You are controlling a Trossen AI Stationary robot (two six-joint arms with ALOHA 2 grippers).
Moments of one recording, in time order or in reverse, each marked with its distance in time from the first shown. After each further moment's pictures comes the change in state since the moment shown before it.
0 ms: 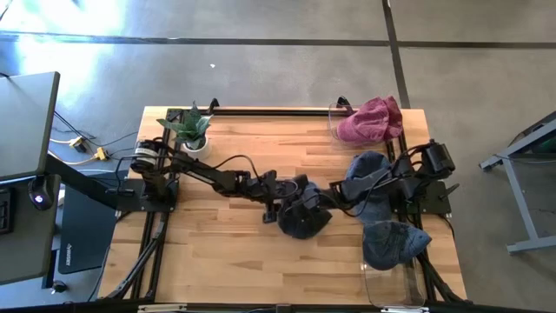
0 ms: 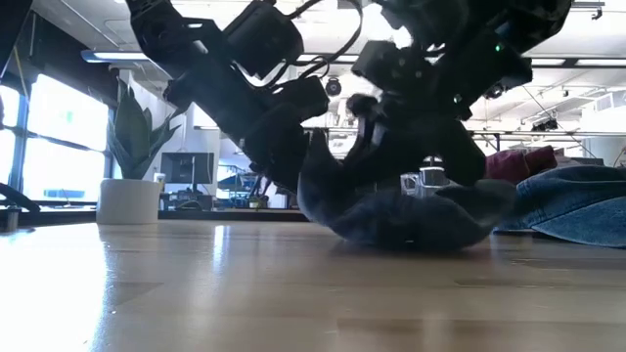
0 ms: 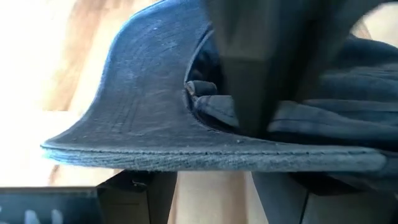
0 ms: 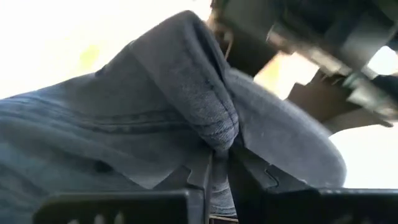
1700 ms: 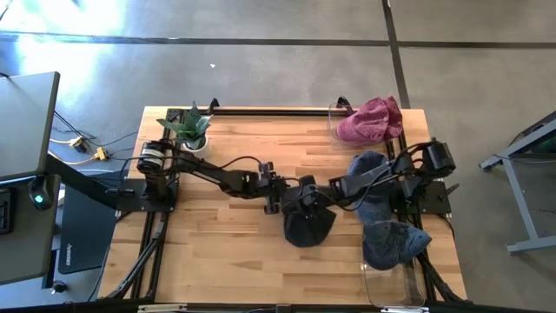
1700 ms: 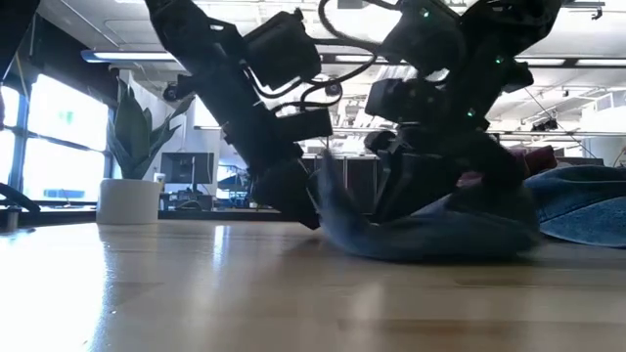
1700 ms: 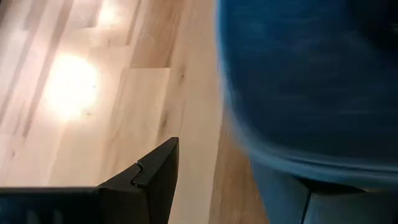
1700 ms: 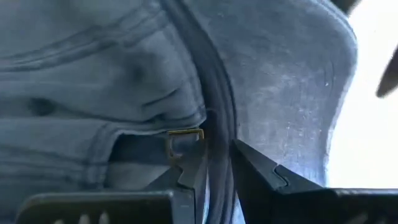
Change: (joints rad) left arm 0.005 0.059 0.107 -0.257 -0.347 0.086; right arm -0.053 -0.008 0.002 -0.239 -0.125 0.125
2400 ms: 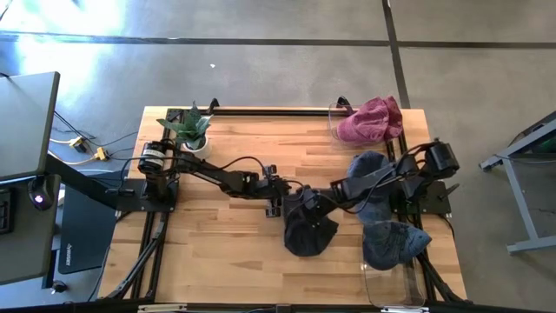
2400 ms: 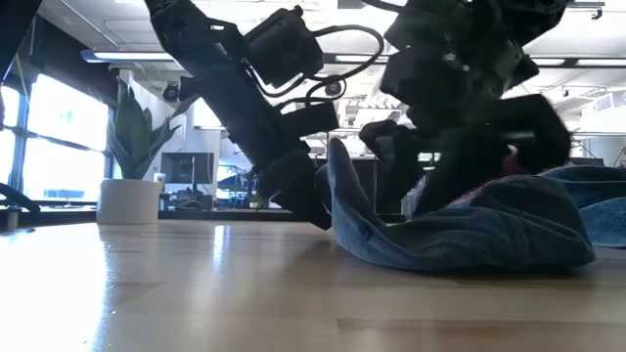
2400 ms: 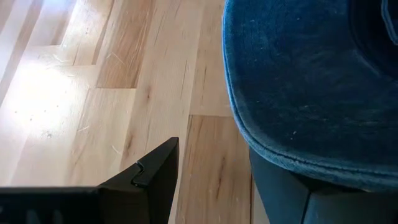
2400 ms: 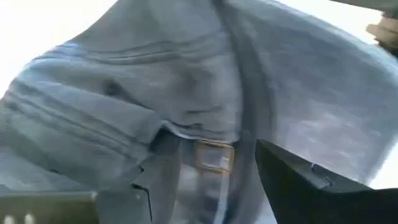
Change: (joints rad) left arm -0.003 0.010 0.002 0.058 0.098 -0.009; right arm 0.052 -0.034 0.000 -0.007 -0.212 -0.086
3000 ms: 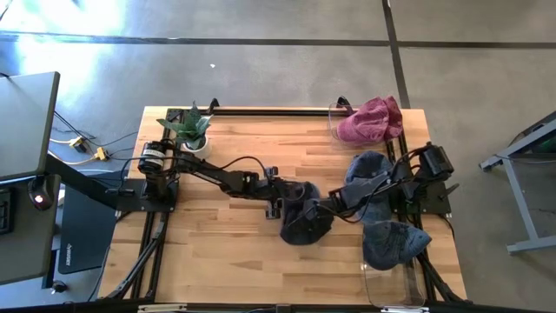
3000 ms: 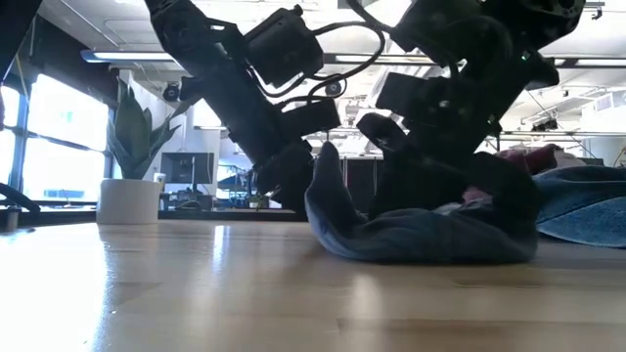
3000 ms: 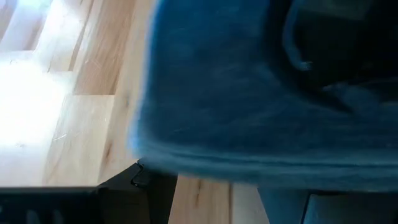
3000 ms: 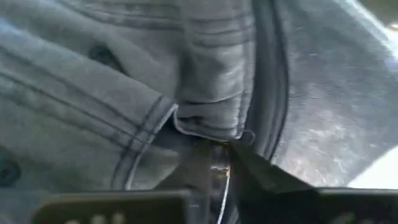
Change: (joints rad) left arm 0.000 0.001 0.000 0.015 0.068 -0.001; right arm 0.069 0.068 0.000 0.062 0.386 -0.122
